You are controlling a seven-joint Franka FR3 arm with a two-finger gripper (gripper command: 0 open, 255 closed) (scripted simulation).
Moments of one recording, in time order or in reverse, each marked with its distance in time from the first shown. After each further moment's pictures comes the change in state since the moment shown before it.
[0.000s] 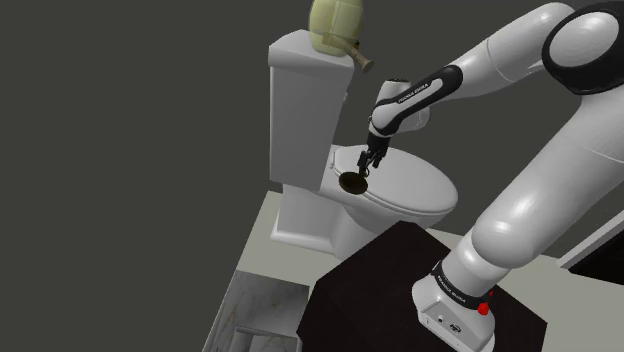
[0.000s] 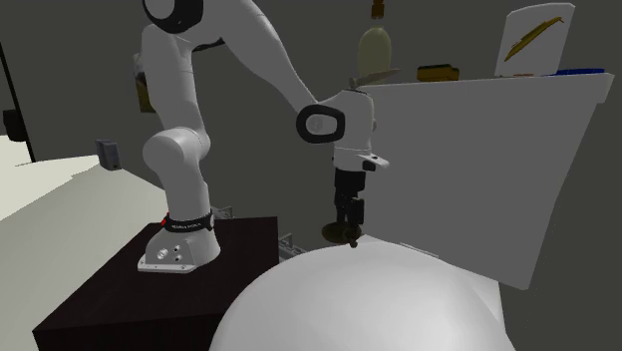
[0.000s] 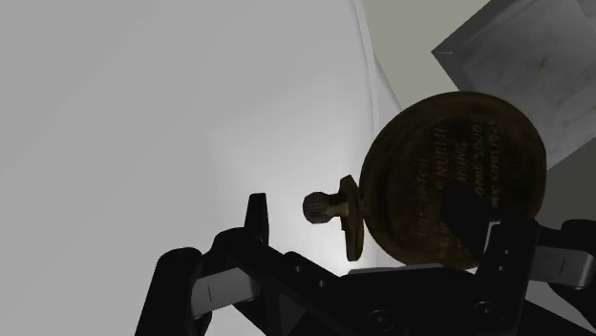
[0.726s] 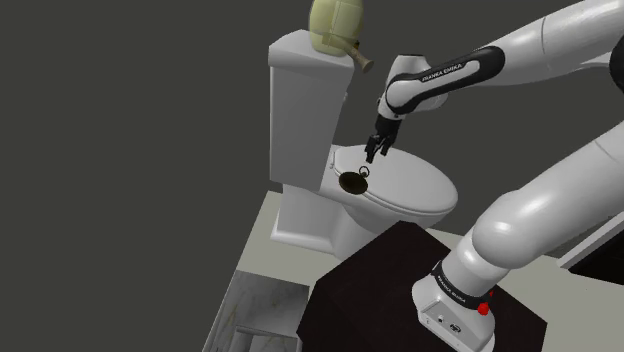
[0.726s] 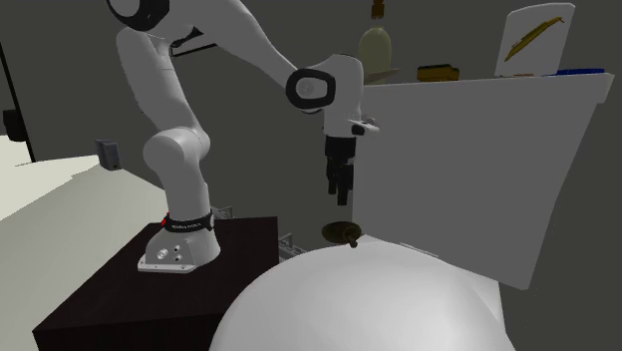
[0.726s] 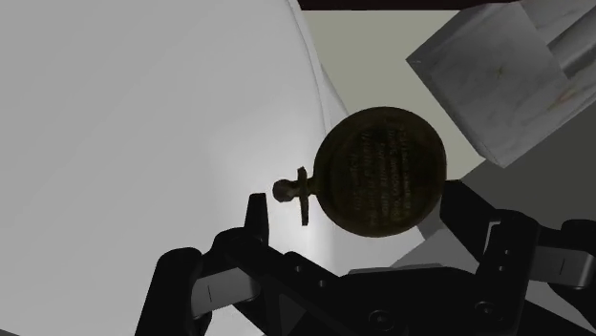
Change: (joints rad) arm 0.007 -0.227 0.037 -0.012 -0.036 -0.214 0.068
